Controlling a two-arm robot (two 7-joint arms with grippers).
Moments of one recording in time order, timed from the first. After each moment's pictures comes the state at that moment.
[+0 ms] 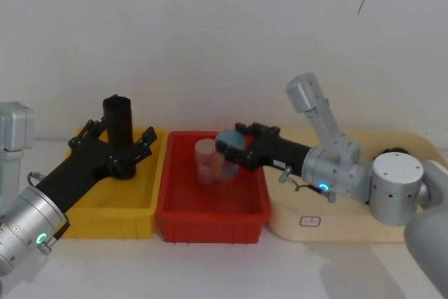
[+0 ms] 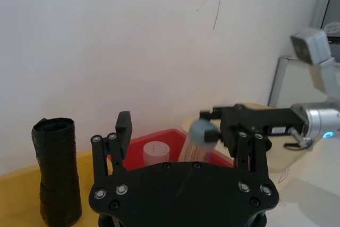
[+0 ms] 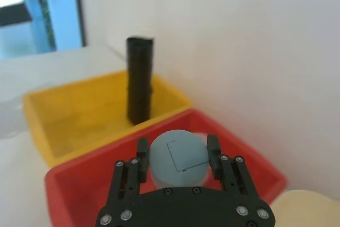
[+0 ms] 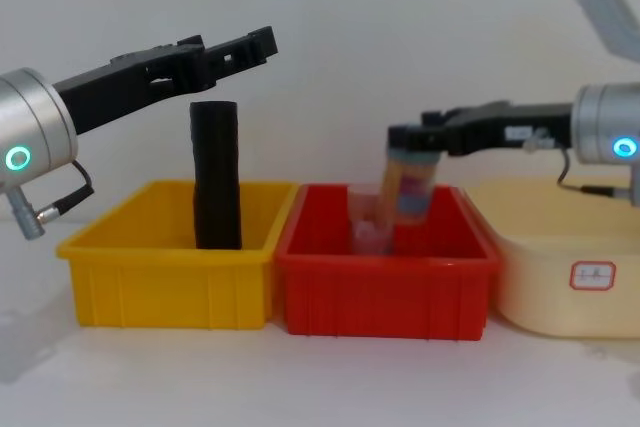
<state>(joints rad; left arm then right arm) -0.39 0.35 0.33 -1.45 -0.63 -0.10 -0.47 0.79 0.28 -0.52 -0.93 0.36 0.03 0.66</state>
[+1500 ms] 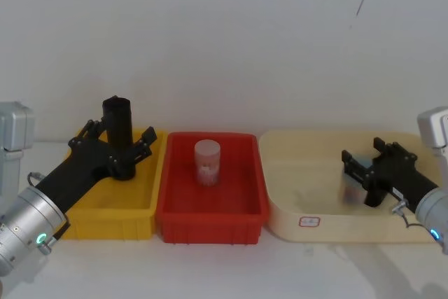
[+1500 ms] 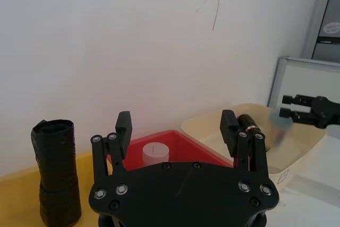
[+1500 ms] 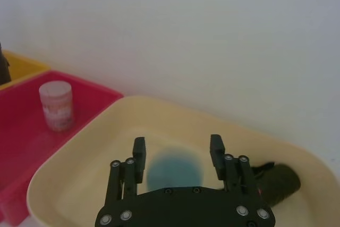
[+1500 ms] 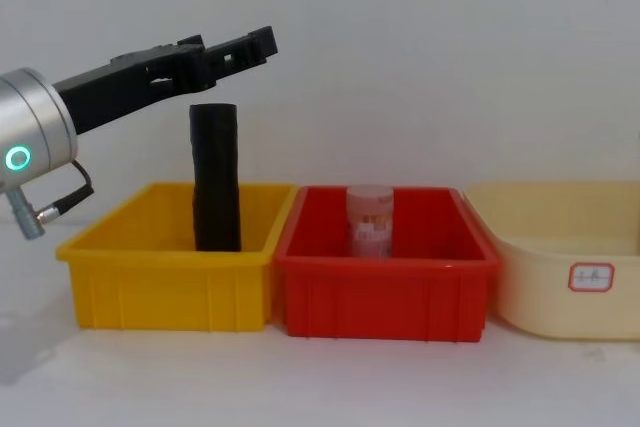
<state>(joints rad) -0.39 0.35 0.33 -1.45 -0.63 -0.10 -0.47 0.31 0.52 -0.21 -1.50 0.34 0.17 0.22</state>
